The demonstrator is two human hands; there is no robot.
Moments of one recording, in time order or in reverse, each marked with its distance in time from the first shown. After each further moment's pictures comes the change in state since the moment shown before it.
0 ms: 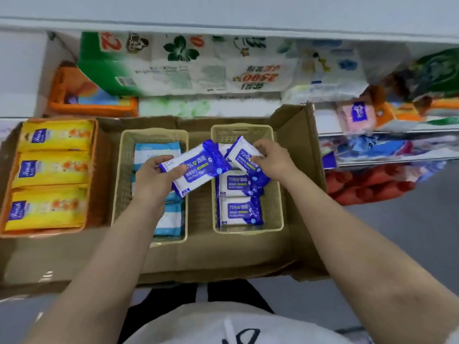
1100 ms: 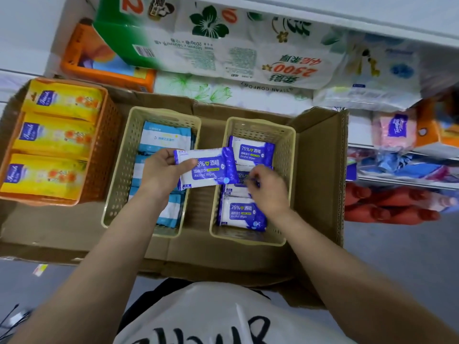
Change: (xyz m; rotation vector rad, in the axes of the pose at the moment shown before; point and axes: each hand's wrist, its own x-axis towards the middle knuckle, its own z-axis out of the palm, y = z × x) left_hand 0.022 -0.017 0.016 0.075 0.056 -0.046; right_hand -0.008 0.033 0.068 -0.151 0.023 -0.217
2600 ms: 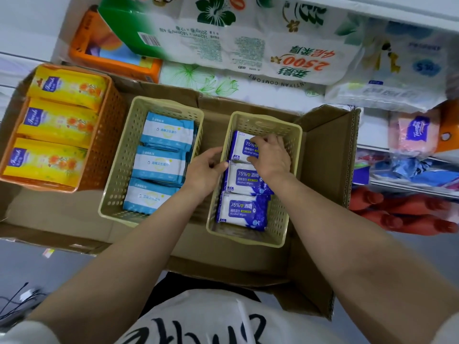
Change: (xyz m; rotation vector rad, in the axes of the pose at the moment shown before) left_hand 0.016 -0.032 0.073 0.346 -0.108 0.132; right_hand 0.084 0.008 0.002 -0.303 -0.102 -0.031
